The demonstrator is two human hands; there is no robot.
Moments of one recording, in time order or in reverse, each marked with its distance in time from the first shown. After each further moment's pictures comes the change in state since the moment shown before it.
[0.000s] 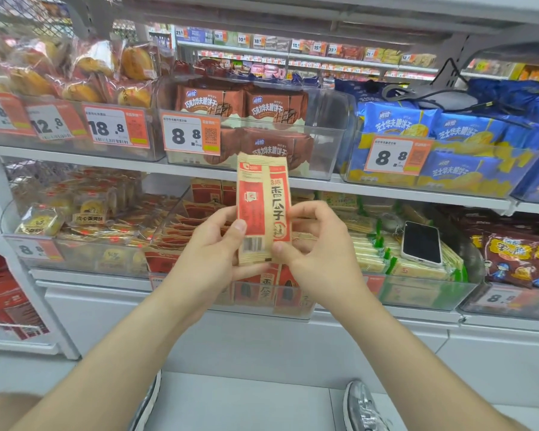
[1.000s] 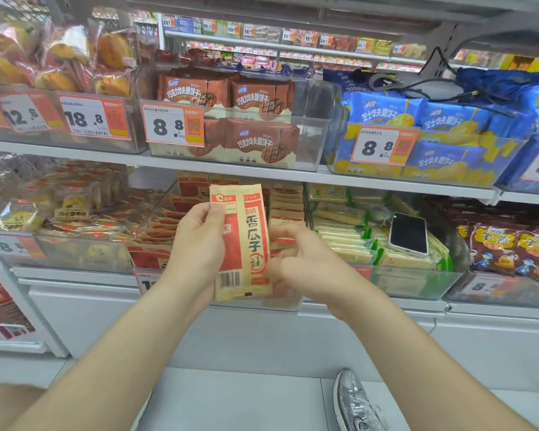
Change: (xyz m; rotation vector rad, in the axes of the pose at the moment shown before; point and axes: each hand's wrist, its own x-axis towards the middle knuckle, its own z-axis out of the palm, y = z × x) left_hand 0.011 0.000 0.027 0.009 0.368 -0.102; right_hand -0.003 0.001 -0.016 0.009 -0.403 0.338
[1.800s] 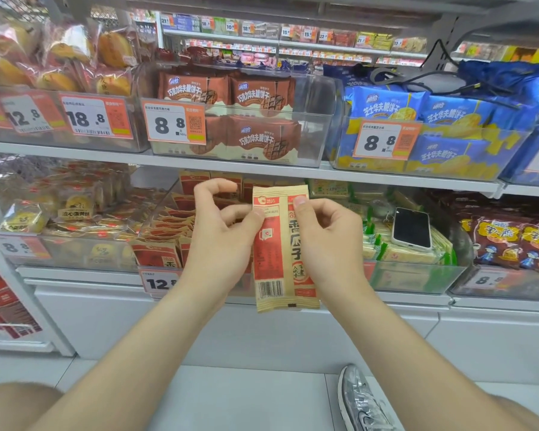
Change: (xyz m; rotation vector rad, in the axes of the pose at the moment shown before) left_hand -0.012 0.000 0.010 0.024 -0.150 0.220; right_hand 0.010 0.002 0.008 0.246 0.636 -0.341
